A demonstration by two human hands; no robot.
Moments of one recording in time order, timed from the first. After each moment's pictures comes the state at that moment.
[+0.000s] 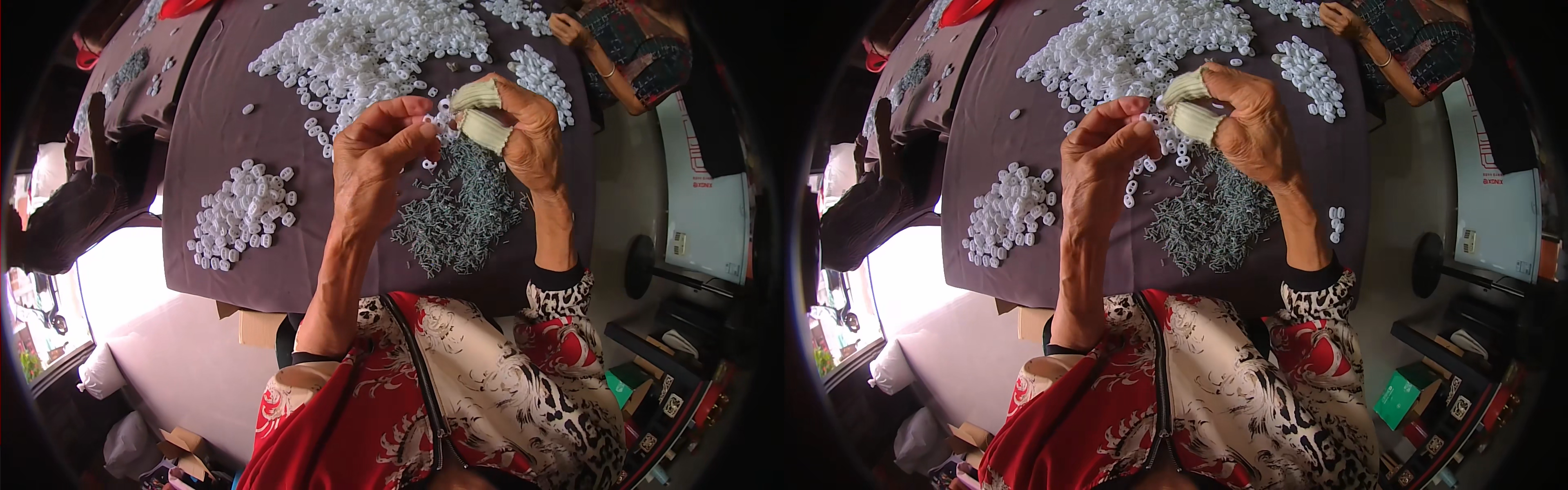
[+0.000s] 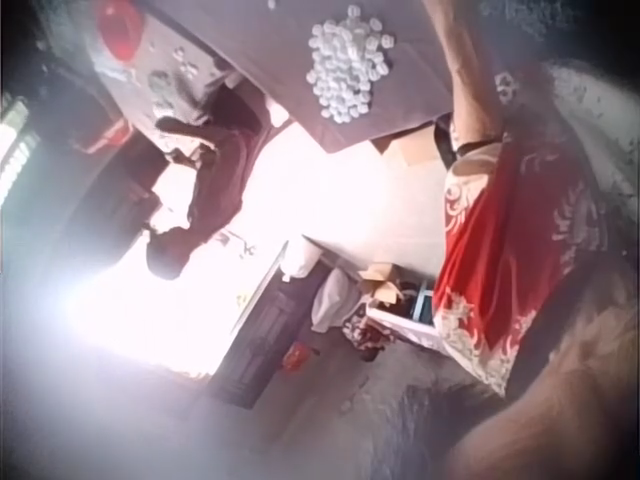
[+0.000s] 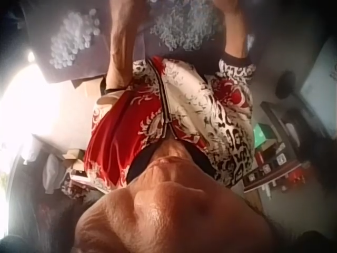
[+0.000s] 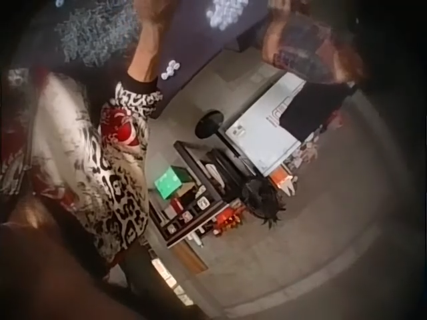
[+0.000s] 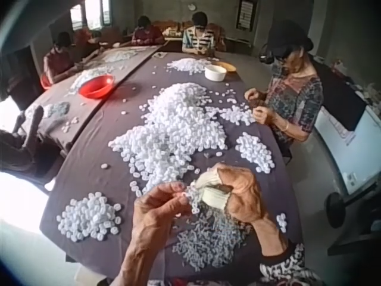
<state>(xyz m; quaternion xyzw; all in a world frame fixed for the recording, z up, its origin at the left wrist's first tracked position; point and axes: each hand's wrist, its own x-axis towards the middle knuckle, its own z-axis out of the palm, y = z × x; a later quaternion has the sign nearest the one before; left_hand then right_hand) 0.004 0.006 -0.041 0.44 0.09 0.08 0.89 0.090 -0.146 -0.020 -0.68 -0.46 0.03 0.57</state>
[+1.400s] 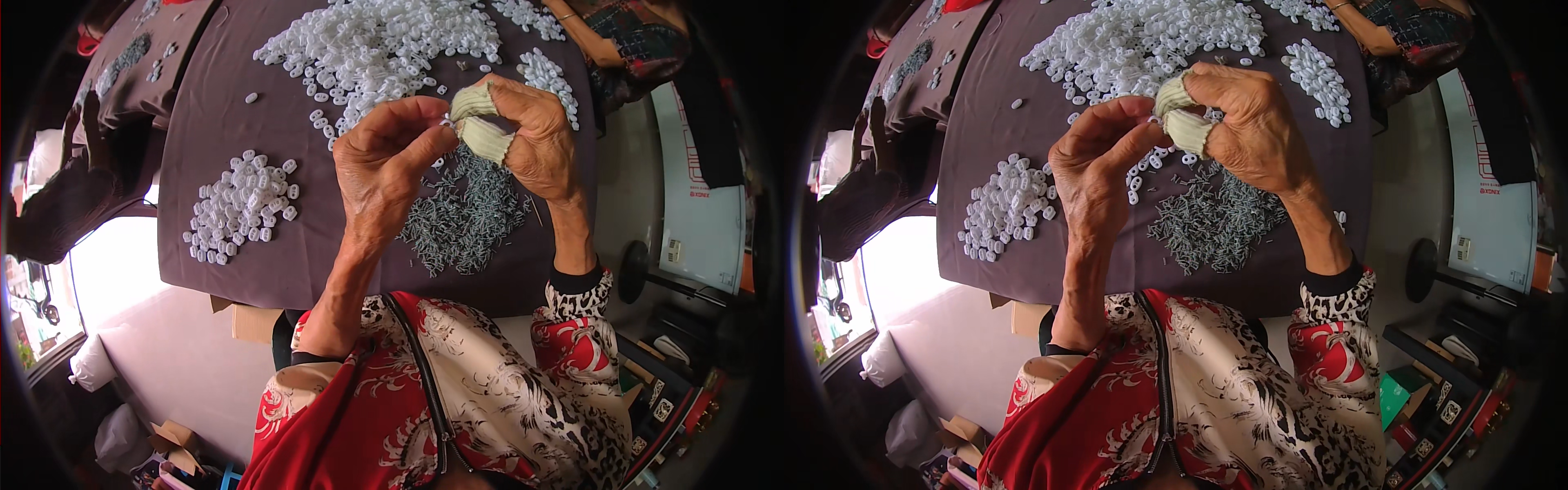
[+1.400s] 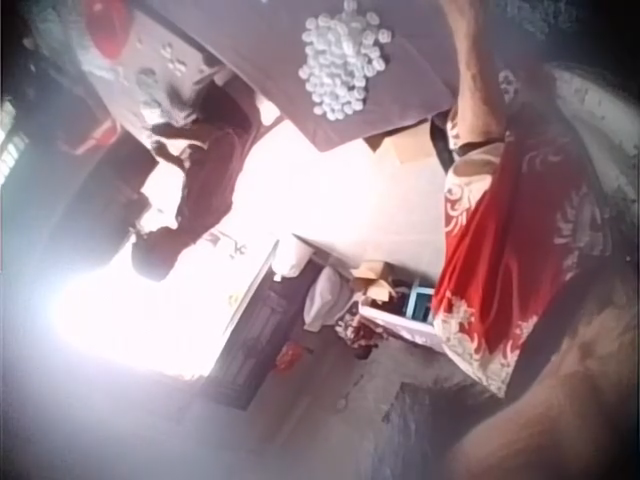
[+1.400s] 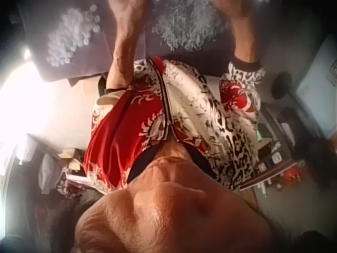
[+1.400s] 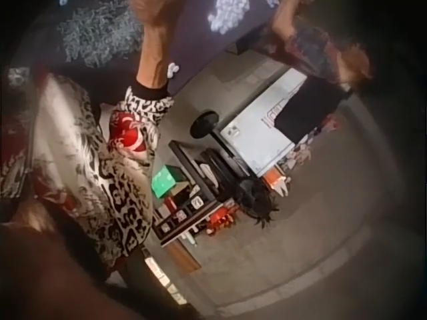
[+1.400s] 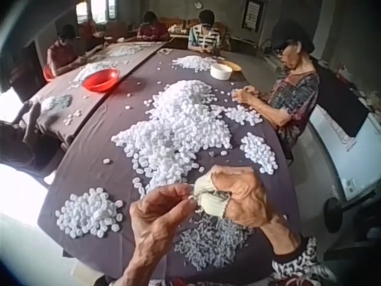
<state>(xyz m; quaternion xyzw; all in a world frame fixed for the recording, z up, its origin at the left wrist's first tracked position) -0.007 0.004 -0.025 0.52 0.10 0.16 0.83 0.083 -0.129 0.007 -0.74 -0.47 0.03 0.47</state>
